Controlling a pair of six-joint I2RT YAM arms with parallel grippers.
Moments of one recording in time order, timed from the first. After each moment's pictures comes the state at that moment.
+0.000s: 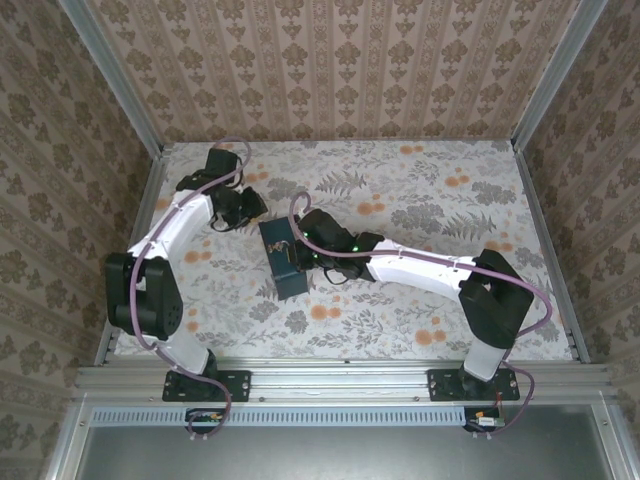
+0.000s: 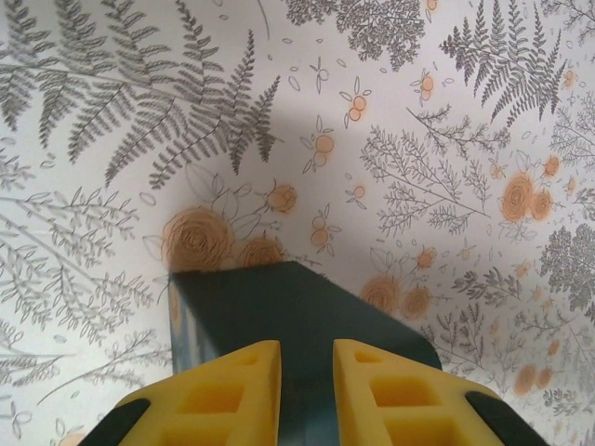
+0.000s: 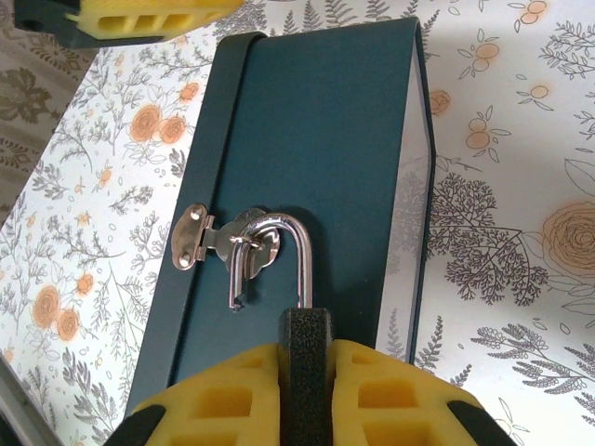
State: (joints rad) left arm -0.25 1.65 1.35 -0.77 0.29 -0.66; right arm 0.90 1.74 1.26 -0.24 0.04 0.59
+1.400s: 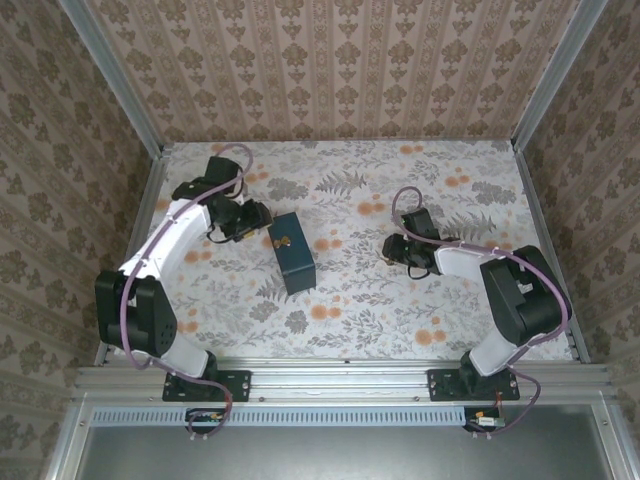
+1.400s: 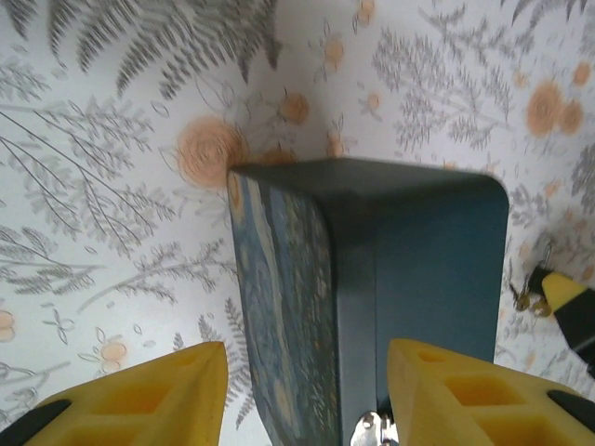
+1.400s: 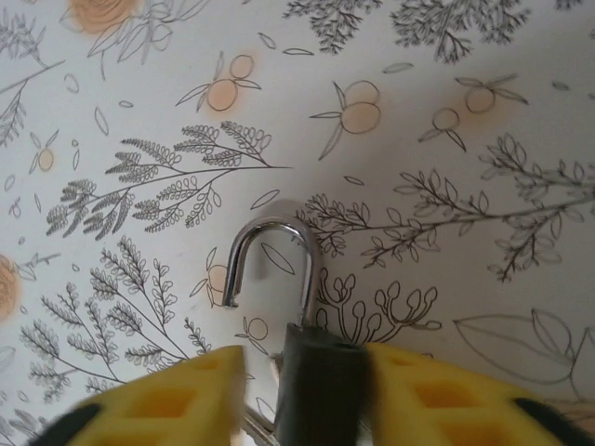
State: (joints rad) left arm -0.29 1.53 1.28 -0.90 0.29 -0.59; right arm 0.32 1.62 0.75 -0.06 -0.05 0.60
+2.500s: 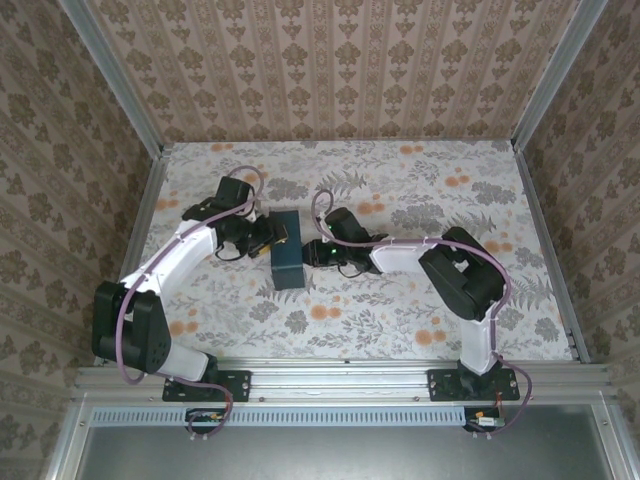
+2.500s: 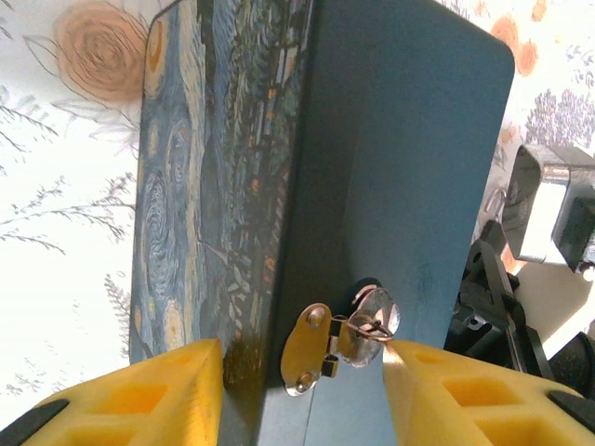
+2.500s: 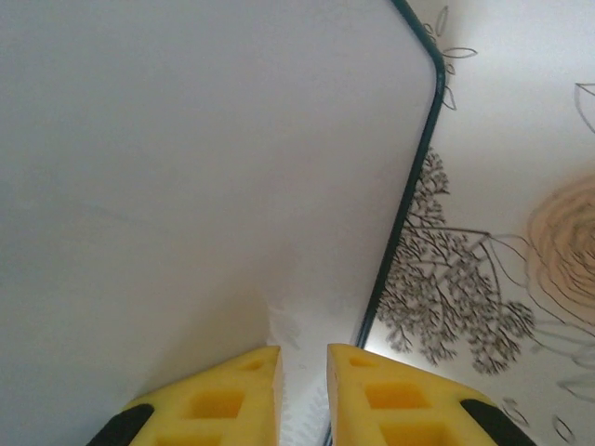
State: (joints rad) left arm -0.36 1.44 1.08 -0.71 0.39 -0.72; right arm 0.71 1.96 1.10 0.17 -0.35 0.66
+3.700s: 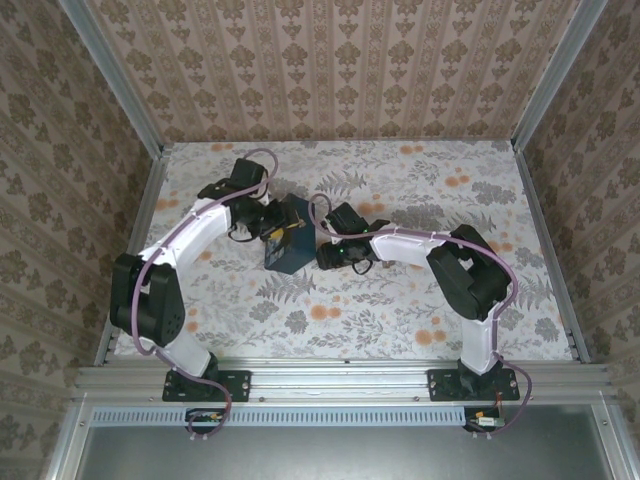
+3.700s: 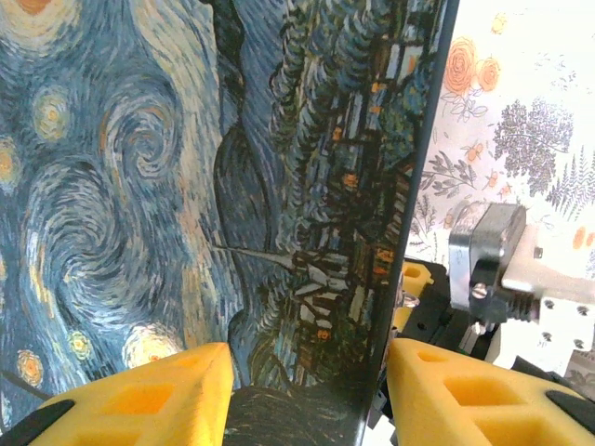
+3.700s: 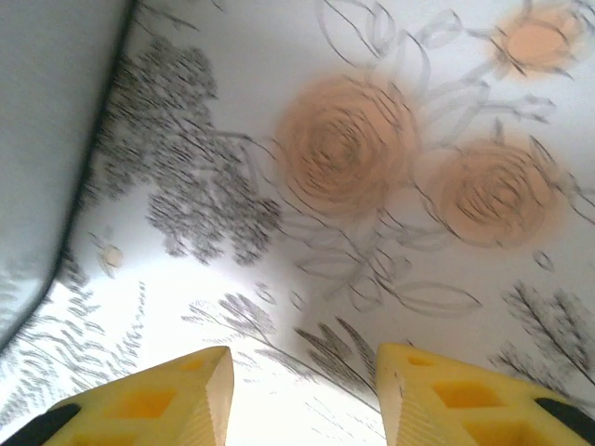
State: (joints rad) left arm -0.39 1.63 1.28 -0.73 0.40 -0.70; right arm 0.67 1.93 1.22 -0.35 -0.13 0.38
